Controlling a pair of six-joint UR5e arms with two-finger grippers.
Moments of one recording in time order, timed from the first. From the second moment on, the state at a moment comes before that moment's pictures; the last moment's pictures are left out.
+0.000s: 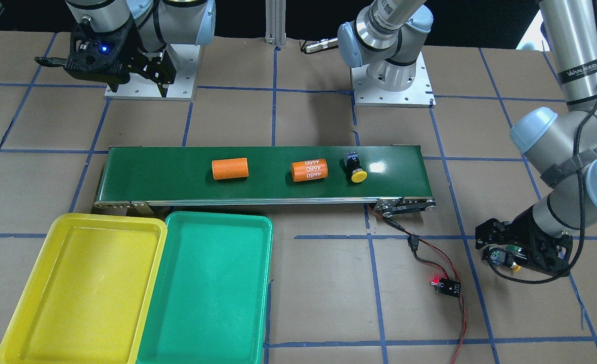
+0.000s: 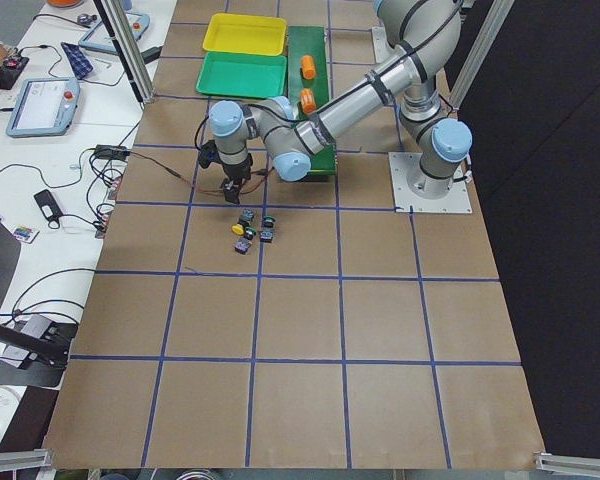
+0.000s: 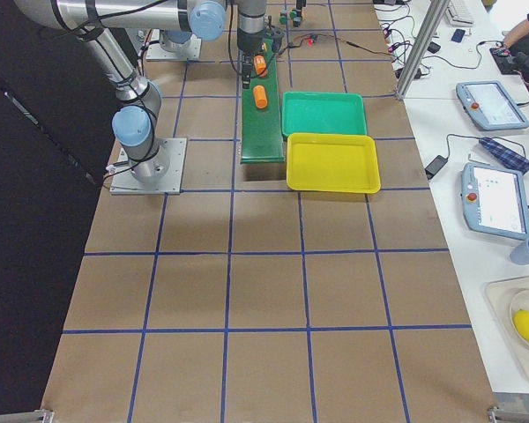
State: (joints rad) left arm -1.15 -2.03 -1.67 -1.00 1.56 0.75; right arm 1.57 -1.79 1.84 -1.52 -1.61 0.08
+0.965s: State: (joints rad) left arm -1.11 -2.11 -1.67 -0.93 1.61 0.96; right arm 1.57 -1.78 1.84 -1.52 -1.60 0.08
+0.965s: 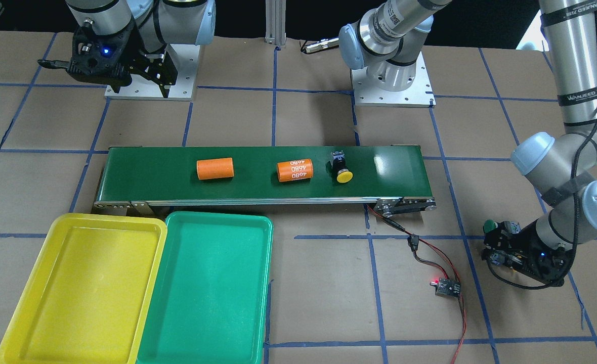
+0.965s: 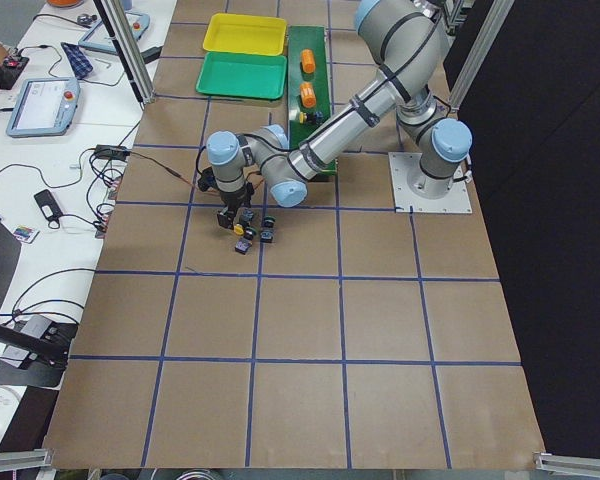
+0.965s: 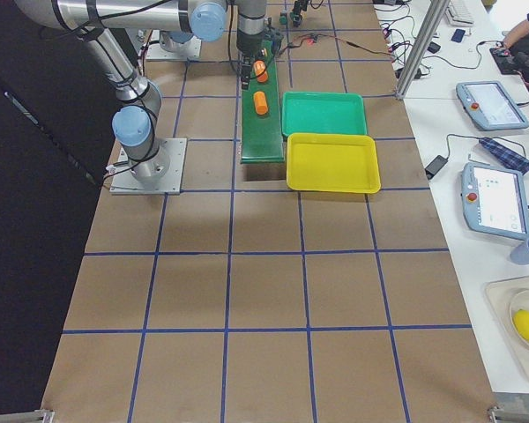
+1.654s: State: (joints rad) left arm -1.11 -2.13 -1.68 -0.95 1.60 0.95; right arm 1.57 -1.80 1.87 -1.53 -1.61 0.08
